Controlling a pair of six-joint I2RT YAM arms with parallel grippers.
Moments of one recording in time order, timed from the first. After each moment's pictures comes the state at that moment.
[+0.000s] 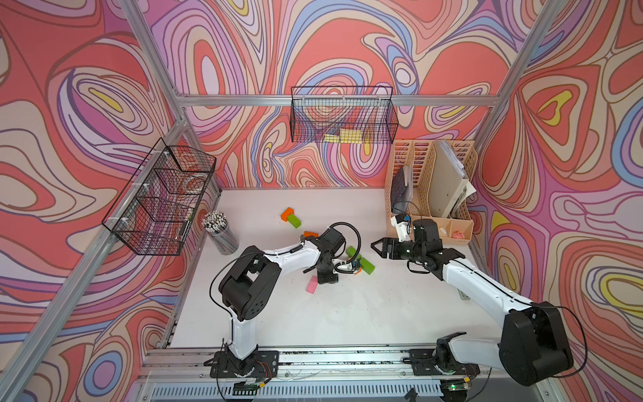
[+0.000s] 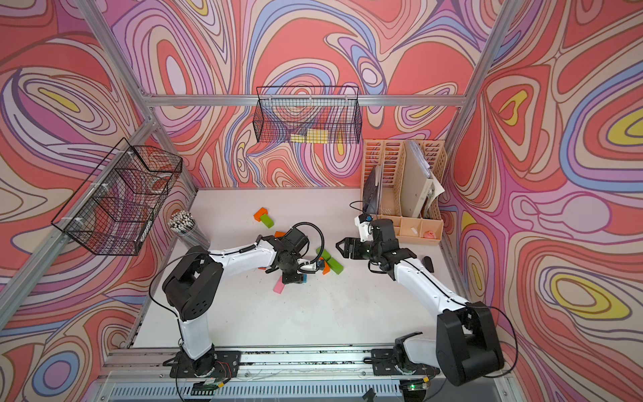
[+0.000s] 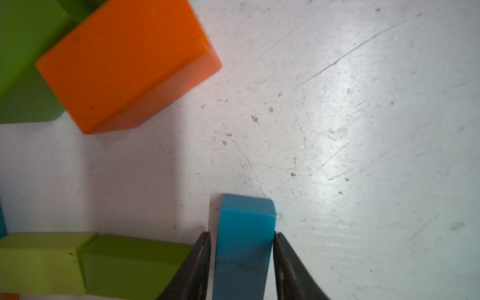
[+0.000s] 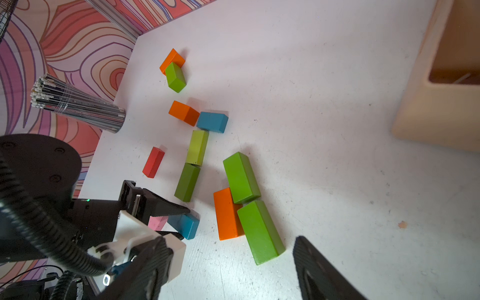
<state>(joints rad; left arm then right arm) -0.71 1.89 1.23 -0.66 0.15 0.77 0.25 1.30 0.80 -0.21 -0.45 0.33</state>
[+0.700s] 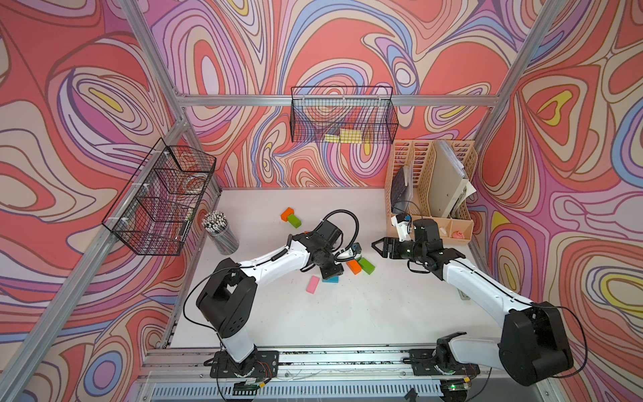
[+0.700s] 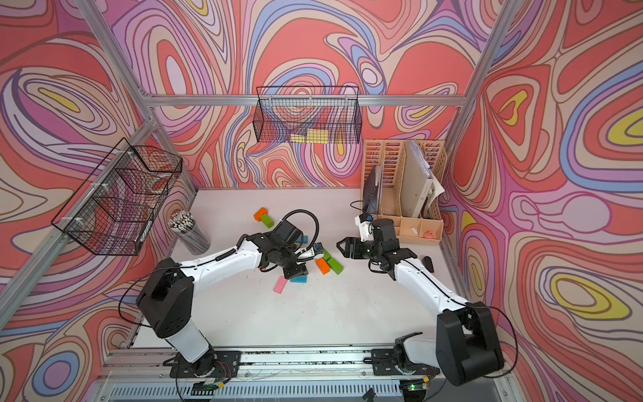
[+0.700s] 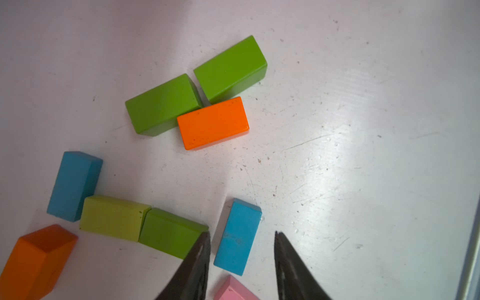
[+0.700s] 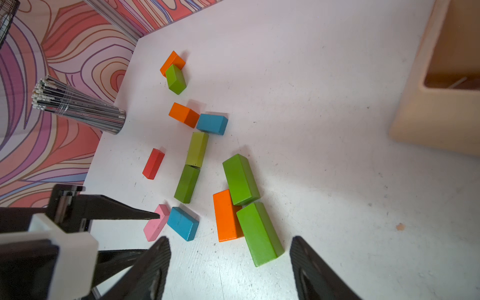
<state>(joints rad) -0.71 1.67 1.18 -0.58 0.24 0.44 0.24 1.30 0.80 -0.20 -0.45 0.32</state>
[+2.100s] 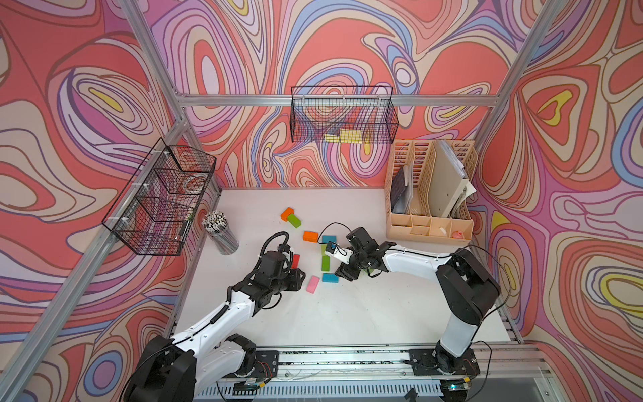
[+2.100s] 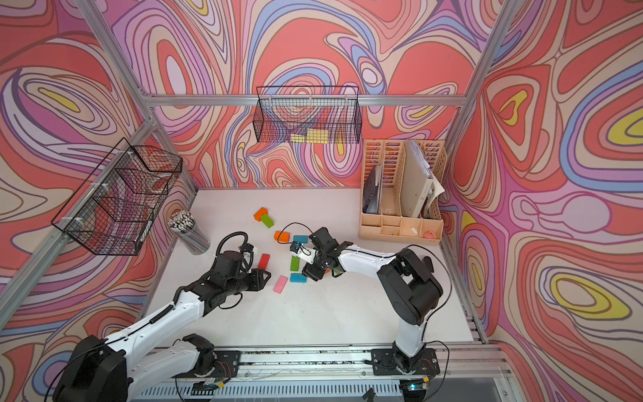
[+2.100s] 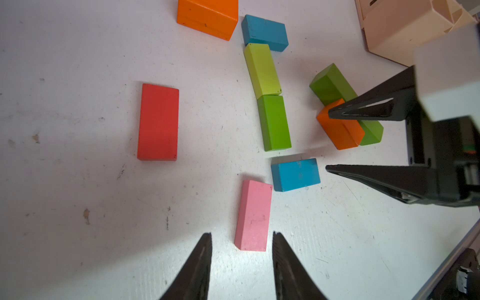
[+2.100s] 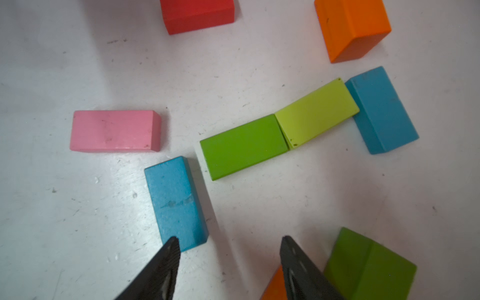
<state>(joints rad) -0.44 1.06 0.49 -0.22 0.17 -0.47 0.69 1.81 1.09 -0.28 -0.25 -0.46</state>
